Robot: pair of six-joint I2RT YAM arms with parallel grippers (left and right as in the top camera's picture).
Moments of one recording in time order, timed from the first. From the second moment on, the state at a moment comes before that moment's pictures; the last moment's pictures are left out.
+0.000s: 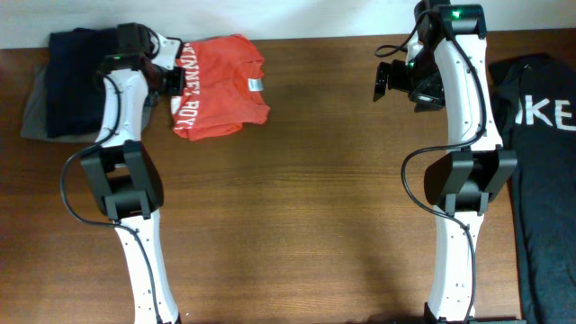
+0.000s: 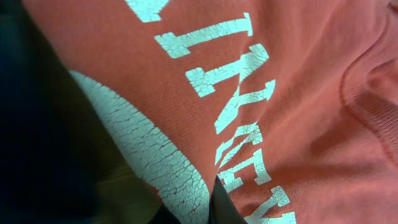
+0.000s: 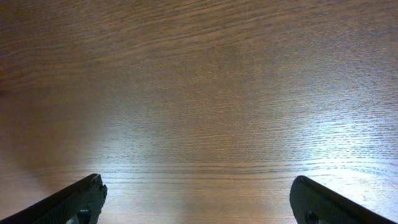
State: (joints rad) left arm 0.13 2.65 2.46 -0.88 0.32 0.28; right arm 0.00 2.49 2.67 -1.69 -0.18 0.22
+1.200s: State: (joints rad) left arm 0.26 2.65 2.62 -0.95 0.32 0.30; right arm 0.00 2.49 2.67 -1.69 -0.18 0.22
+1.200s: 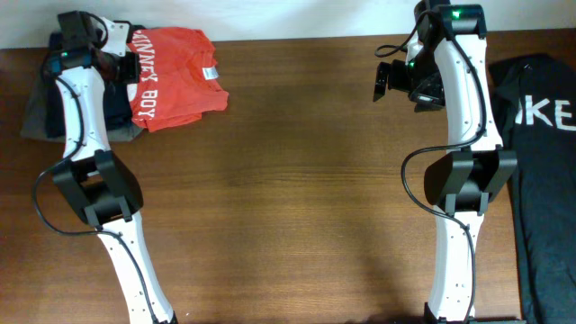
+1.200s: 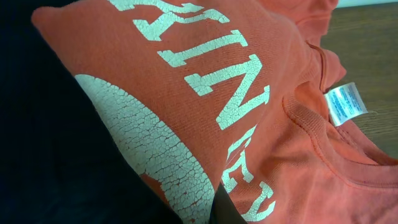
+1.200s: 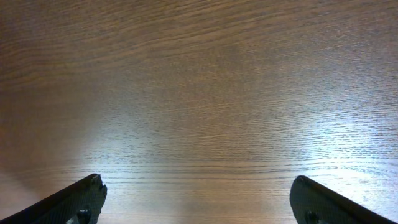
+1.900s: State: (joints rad) left arm 0.27 2.55 2.62 -0.96 0.30 0.32; right arm 0.00 2.49 2.67 -1.69 -0.18 0.22
